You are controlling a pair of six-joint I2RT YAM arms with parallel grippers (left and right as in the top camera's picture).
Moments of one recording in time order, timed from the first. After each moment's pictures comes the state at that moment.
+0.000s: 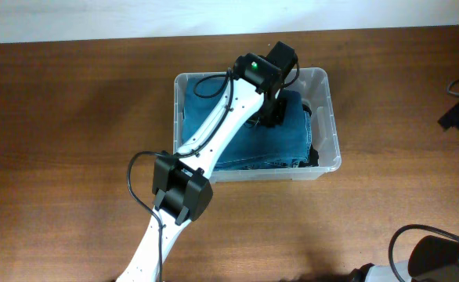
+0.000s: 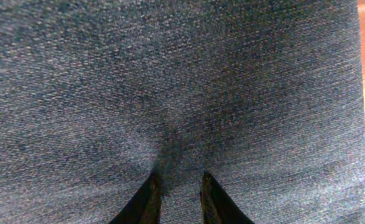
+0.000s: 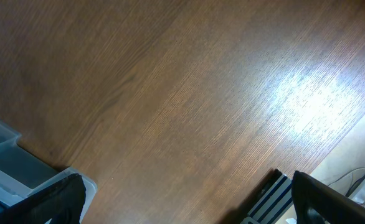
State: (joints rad) left arm -0.67 2.52 2.59 -1.44 0.08 -0.36; right arm -0.55 1.64 1.93 -1.61 0.12 0.37
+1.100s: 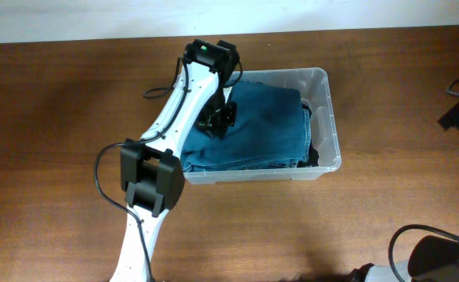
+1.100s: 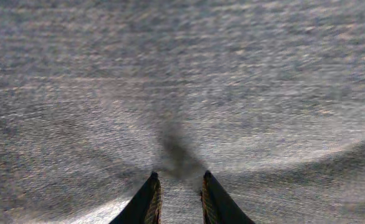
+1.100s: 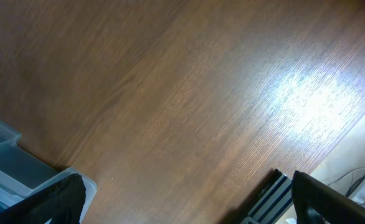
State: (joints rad) left arm -0.45 2.44 2.39 -1.68 0.13 -0.26; right arm -0.55 1.64 1.93 -1.61 0.12 0.37
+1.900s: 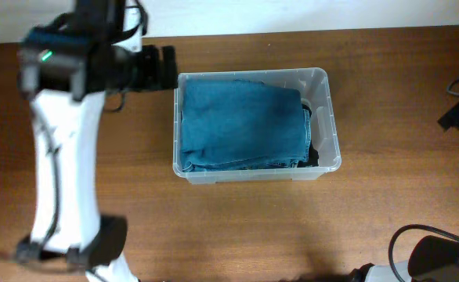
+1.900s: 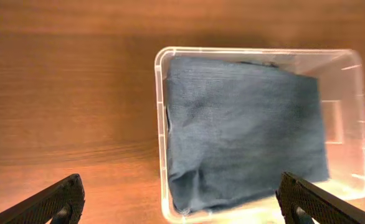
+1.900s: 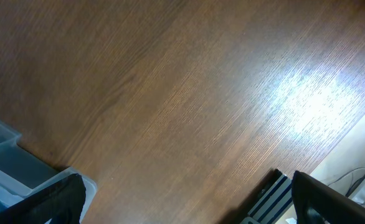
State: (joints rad) left arm -0.21 1.92 2.60 -1.68 0.09 -0.23; right arm -0.55 1.64 1.93 -1.61 0.12 0.37
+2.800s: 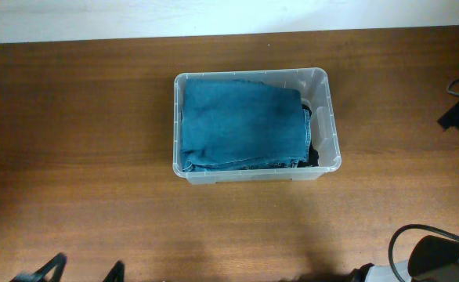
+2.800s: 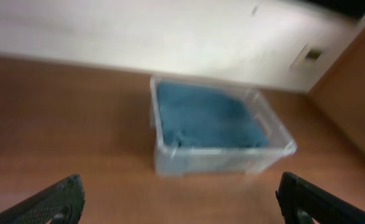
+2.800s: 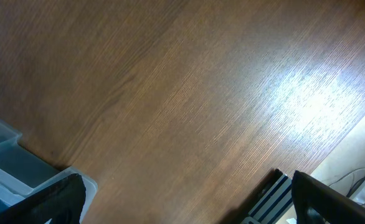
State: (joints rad) left arm -0.22 0.37 1.44 -1.37 0.06 -0.29; right arm -0.55 1.64 1.93 -1.61 0.11 0.37
